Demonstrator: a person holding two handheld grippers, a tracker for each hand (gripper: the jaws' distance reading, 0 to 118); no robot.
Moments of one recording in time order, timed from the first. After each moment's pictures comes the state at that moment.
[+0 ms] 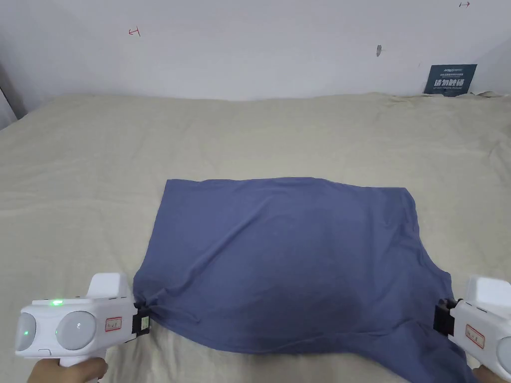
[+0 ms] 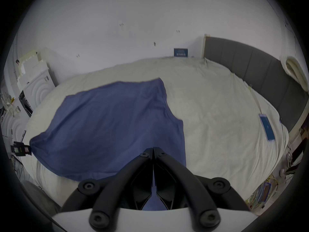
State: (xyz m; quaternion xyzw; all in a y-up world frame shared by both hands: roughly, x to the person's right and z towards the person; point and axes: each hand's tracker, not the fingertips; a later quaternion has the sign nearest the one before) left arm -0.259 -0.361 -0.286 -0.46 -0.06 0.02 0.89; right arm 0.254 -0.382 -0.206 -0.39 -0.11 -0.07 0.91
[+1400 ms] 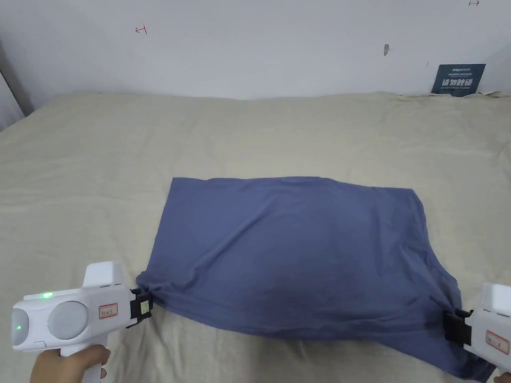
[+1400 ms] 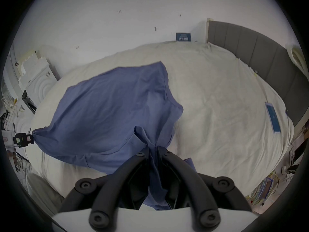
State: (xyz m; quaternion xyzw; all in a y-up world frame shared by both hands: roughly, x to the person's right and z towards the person) left arm -0.276 -0.355 -0.295 -0.43 -0.06 0.08 0.90; right arm 0.254 -0.359 -0.198 -0.40 -0.07 -0.09 0.91
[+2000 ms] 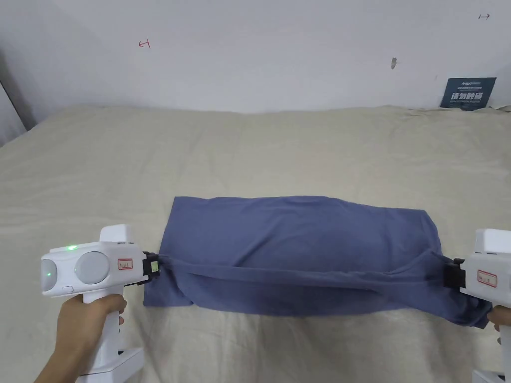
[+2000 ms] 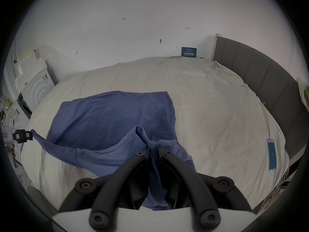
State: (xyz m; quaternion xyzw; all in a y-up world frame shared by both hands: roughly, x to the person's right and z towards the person) left arm -0.269 -0.343 -0.426 -0.41 -0.04 0.07 0.91; right arm 0.261 -0.324 -0.330 -0.39 -0.08 -0.05 0.92
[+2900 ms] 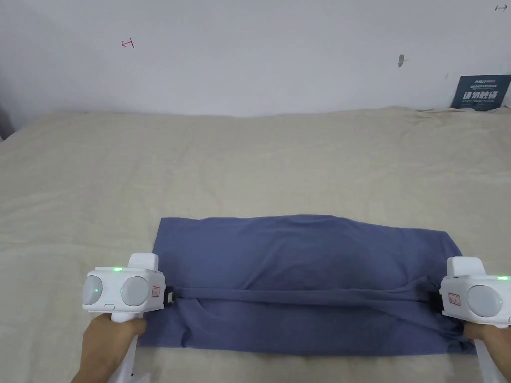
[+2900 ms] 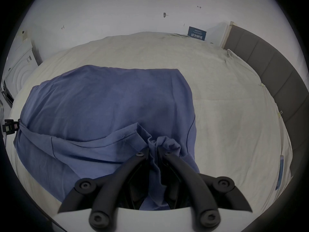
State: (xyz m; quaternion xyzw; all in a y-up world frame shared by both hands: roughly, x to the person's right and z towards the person) left arm -0.235 -0.432 -0.537 -0.47 -0.02 -0.04 0.88; right arm 0.273 -0.432 -0.451 -0.46 -0.10 -0.01 0.88
